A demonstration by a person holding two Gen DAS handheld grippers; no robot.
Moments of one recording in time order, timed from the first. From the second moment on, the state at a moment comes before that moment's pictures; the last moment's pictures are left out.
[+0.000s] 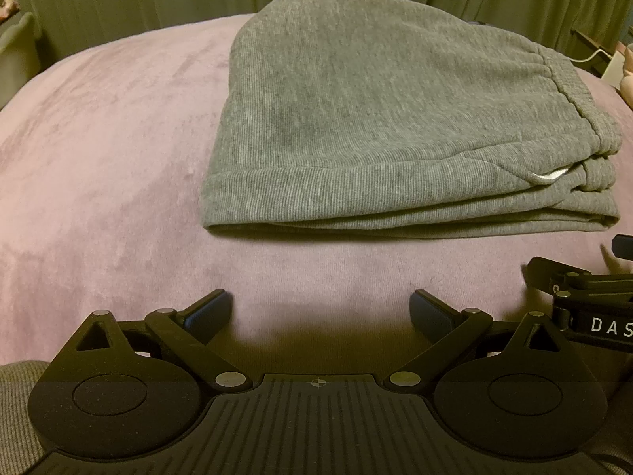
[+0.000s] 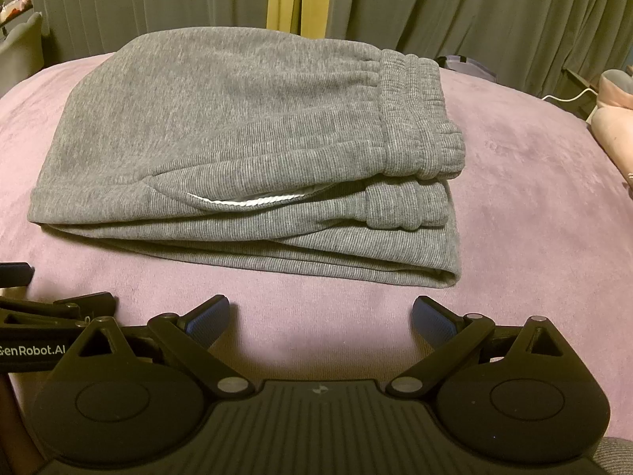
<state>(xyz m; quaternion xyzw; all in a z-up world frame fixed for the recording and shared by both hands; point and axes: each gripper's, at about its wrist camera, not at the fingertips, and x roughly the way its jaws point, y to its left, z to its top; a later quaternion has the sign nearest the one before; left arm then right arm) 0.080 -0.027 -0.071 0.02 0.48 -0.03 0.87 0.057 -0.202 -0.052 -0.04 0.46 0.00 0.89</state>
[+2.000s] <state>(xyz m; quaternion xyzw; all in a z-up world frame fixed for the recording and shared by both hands) 0.088 -0.024 -0.077 0.01 0.50 -0.04 0.87 0.056 -0.201 -0.051 -0.04 0.46 0.00 0.89</state>
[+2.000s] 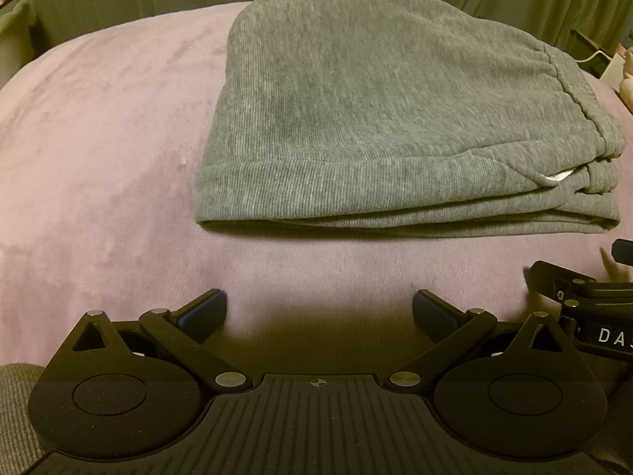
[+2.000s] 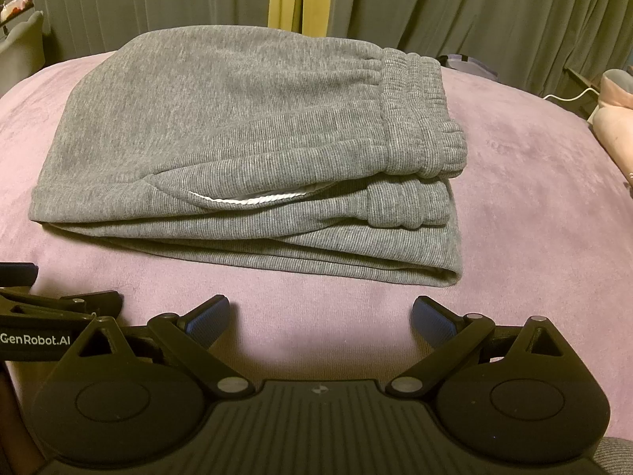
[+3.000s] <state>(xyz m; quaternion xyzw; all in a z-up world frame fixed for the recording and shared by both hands) 0.089 -0.016 -0.078 -0.01 0.49 -0.04 0.87 0.056 -0.201 -0.051 -0.04 0.46 0.00 0.89</state>
